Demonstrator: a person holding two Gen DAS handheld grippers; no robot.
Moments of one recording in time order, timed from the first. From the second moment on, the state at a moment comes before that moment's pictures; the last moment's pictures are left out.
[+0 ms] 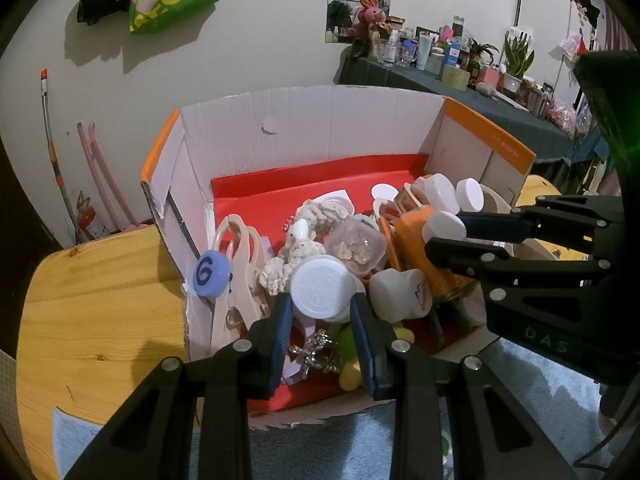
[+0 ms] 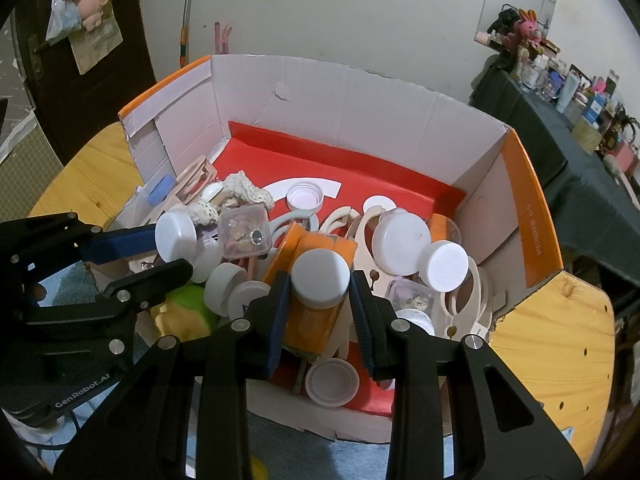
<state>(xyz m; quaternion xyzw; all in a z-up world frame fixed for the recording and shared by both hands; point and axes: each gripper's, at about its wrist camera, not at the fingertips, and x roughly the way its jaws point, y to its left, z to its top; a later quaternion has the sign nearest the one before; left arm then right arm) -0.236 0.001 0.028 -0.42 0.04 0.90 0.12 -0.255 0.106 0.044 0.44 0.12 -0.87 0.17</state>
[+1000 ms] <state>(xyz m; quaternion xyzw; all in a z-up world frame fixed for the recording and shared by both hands) -0.235 0.001 0.029 -0.42 0.04 0.90 0.11 -0.256 0.110 0.039 0.44 0.11 -0.87 0.17</state>
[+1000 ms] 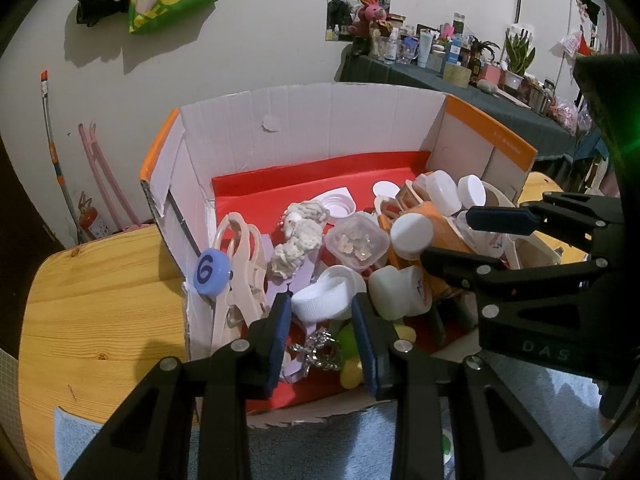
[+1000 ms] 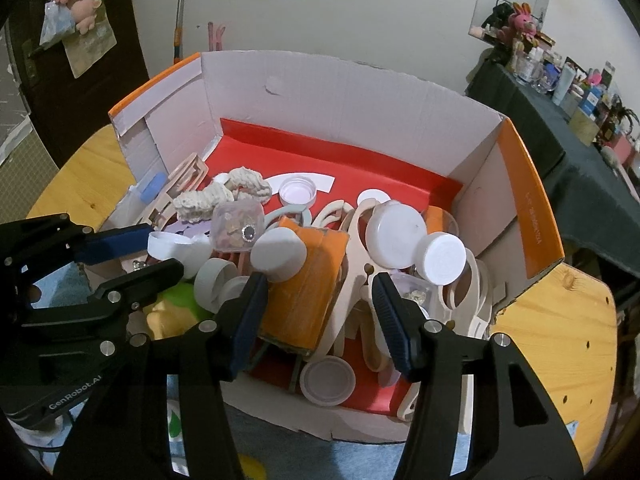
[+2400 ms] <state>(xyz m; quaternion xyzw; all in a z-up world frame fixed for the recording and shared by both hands) -0.164 0.010 0.076 -0.37 0.05 0.92 0.13 -0.181 0.130 0.075 0.41 0.08 -0.90 0.16</state>
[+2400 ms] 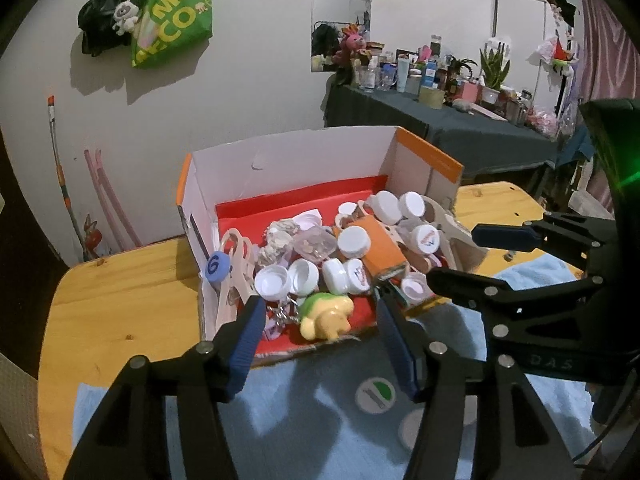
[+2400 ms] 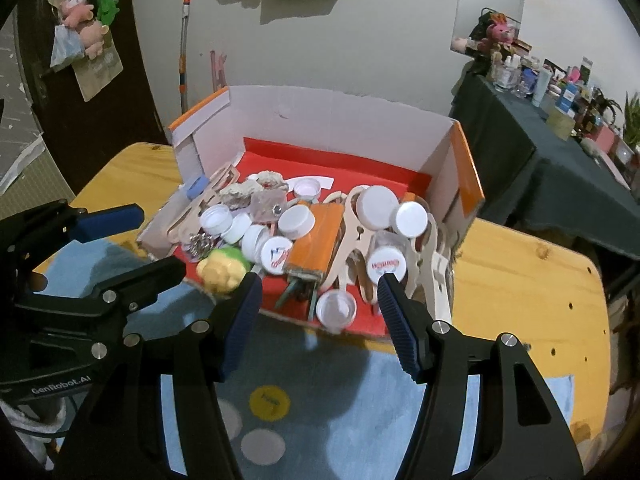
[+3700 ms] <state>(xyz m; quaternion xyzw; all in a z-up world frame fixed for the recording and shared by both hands) -0.131 0.023 0.004 -0.42 0.09 0.89 0.17 -0.106 0.145 0.009 0.46 0.10 -0.86 0.17</state>
